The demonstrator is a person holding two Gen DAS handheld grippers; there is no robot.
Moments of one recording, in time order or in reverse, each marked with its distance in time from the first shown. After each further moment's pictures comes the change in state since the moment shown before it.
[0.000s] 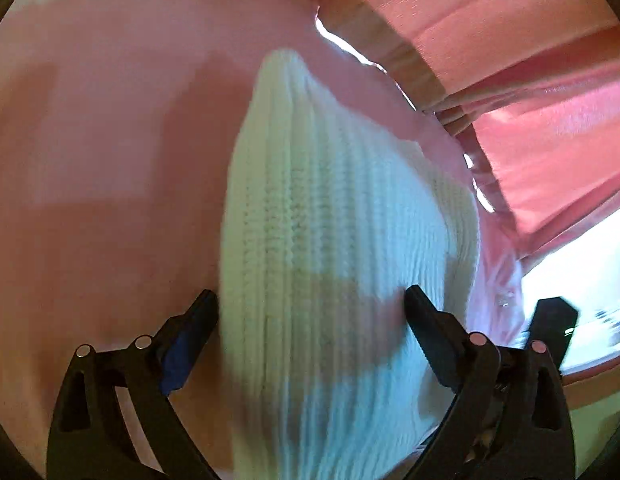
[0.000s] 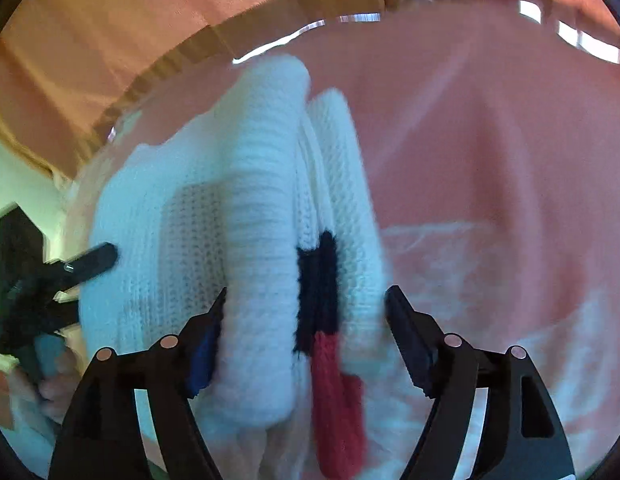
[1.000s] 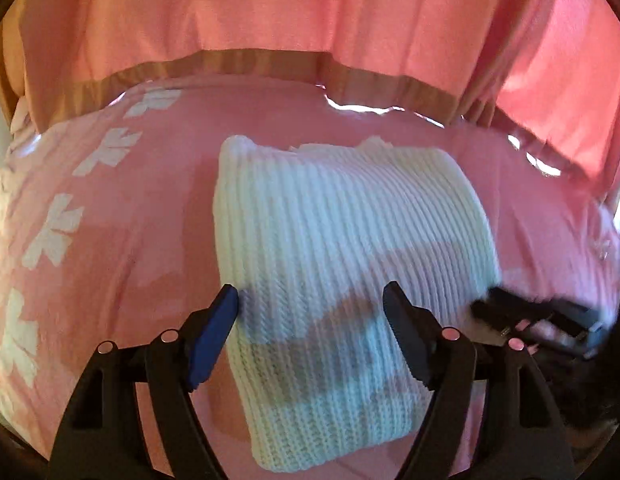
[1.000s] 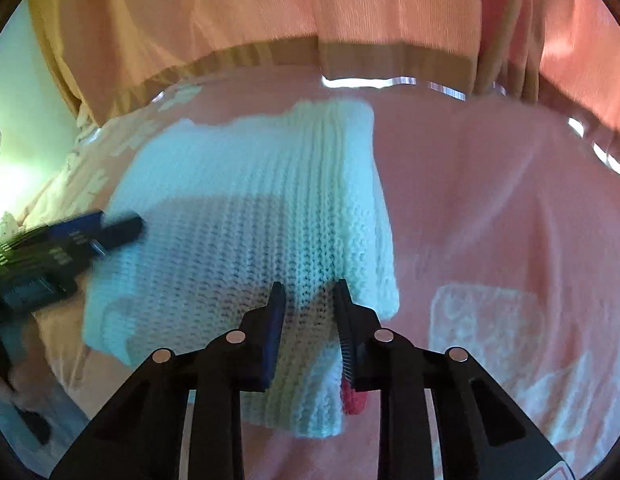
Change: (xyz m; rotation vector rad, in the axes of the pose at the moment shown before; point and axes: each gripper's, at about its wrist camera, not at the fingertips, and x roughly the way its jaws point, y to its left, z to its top) left arm -0.059 -0.041 -0.028 0.403 -0.244 0.448; right arm -0.021 0.108 -0.031 -0.357 -0.148 -0.130
